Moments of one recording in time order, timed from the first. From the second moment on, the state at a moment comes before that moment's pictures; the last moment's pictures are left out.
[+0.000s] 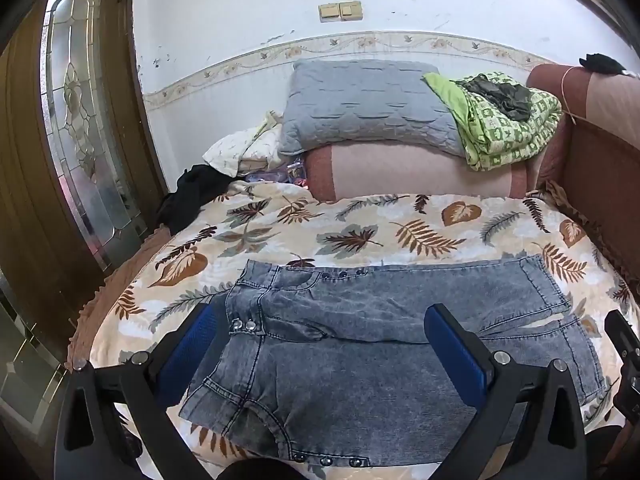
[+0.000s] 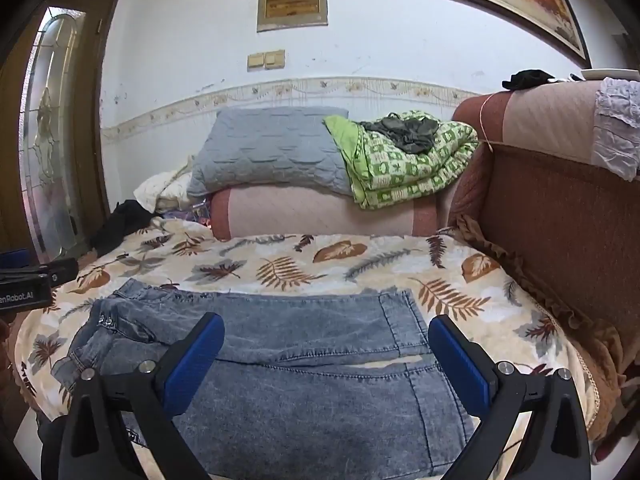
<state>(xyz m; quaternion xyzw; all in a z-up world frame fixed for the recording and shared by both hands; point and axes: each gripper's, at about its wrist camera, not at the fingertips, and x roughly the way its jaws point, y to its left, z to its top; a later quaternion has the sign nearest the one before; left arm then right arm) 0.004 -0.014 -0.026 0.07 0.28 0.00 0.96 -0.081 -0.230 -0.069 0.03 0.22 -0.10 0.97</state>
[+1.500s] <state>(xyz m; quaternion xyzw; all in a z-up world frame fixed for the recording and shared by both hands) 0.004 -0.010 -0.037 0.07 0.29 0.00 0.95 -0.074 -0.215 -0.075 0.02 0.24 -0.09 0.97</state>
